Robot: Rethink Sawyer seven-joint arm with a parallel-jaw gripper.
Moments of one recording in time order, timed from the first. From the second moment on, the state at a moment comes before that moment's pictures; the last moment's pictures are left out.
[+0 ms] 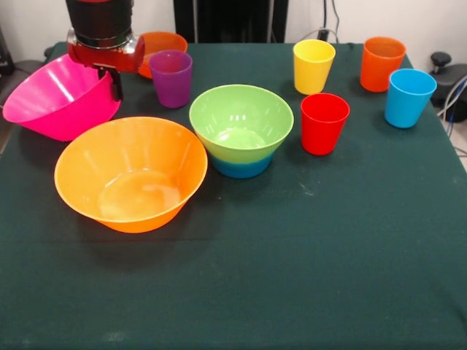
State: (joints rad) arm -0.84 -0.58 0.42 1.65 -0.70 0.71 1.92
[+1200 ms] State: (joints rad) arm -0.85 -0.66 0.42 1.65 -0.60 0.84 1.92
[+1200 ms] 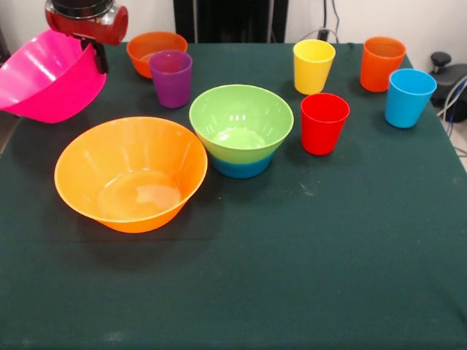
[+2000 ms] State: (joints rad) arm -0.85 -0.67 0.42 1.65 -0.58 0.84 1.92
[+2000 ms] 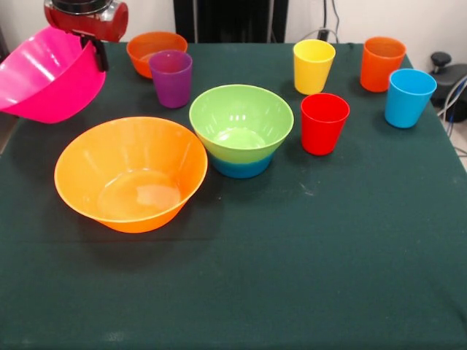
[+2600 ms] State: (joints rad) arm -0.85 -0.68 0.42 1.65 -0.56 0.84 1.92
